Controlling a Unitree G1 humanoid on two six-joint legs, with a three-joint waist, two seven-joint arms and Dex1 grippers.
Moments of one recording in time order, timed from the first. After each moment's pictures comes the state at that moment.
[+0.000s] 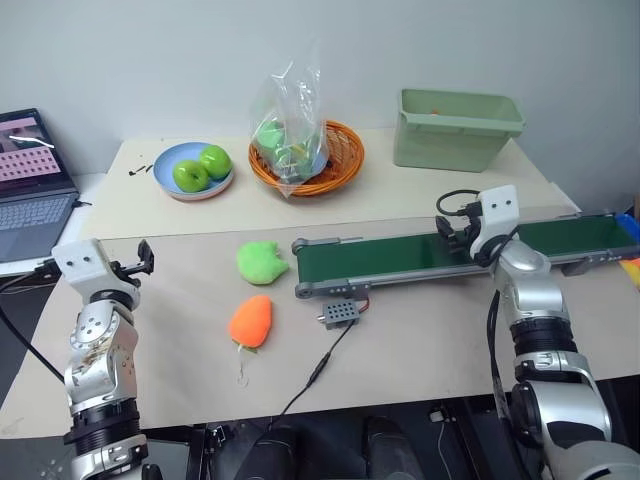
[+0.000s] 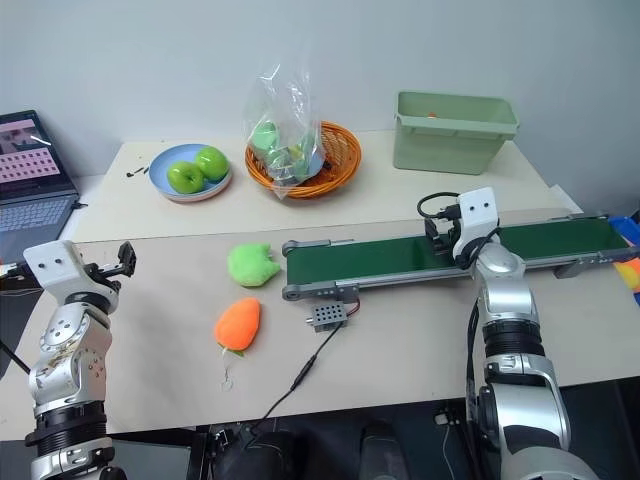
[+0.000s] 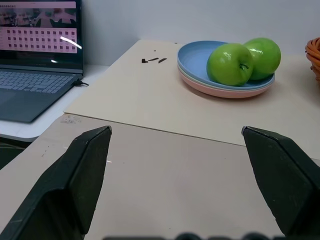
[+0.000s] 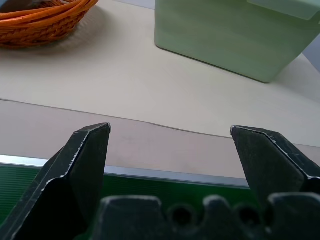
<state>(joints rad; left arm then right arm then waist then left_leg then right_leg) -0.24 0.37 0.48 0.02 -0.30 0.32 -0.03 -0.68 -0.48 -0.14 0.56 0.08 0.20 0.32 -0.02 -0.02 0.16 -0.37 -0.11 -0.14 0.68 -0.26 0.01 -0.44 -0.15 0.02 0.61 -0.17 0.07</state>
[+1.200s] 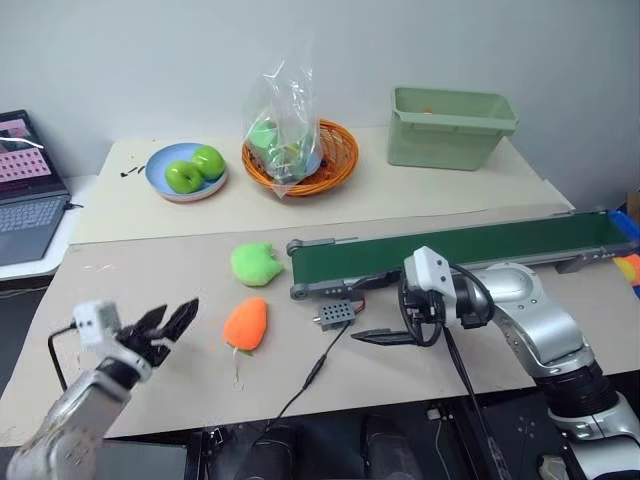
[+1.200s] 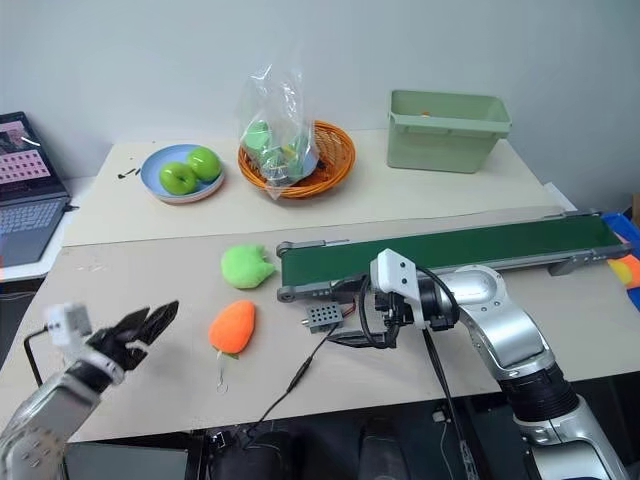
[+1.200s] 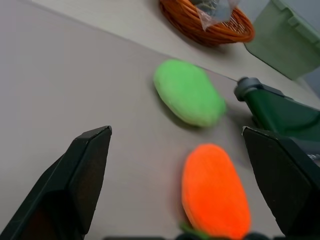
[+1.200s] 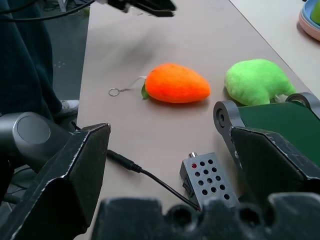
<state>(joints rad) 0.29 0.38 0.59 -0.35 -0.99 0.72 -0.44 -0.42 -0.69 0.20 -0.23 0.39 0.33 1.20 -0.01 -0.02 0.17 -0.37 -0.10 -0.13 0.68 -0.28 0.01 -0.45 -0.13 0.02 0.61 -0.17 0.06</state>
